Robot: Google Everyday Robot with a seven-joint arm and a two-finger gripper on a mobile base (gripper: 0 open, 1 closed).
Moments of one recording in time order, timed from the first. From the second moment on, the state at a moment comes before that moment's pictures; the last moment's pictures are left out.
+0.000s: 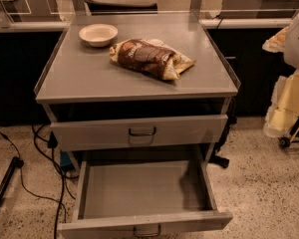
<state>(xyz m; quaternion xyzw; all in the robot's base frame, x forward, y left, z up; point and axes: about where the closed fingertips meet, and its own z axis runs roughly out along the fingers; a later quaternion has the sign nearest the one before) 0.438 -0.216 0.977 -0.60 0.78 -0.04 0.16</state>
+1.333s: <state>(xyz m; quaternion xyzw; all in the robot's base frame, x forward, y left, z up) 0.524 -0.168 0.965 -0.59 0.78 -0.04 0.22</state>
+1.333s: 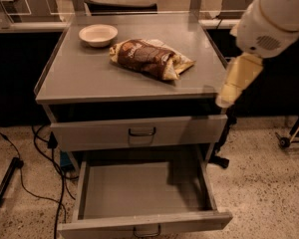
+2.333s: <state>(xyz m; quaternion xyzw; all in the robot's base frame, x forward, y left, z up) 0.594 -0.122 0.950 -0.58 0.78 -0.05 0.24</state>
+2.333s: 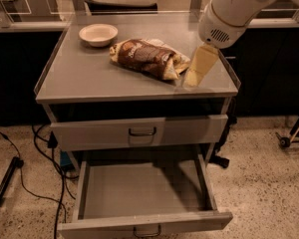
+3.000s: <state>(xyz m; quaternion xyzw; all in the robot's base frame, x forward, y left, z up) 0.636 -0.100 0.929 -0.54 0.79 -0.02 0.30</state>
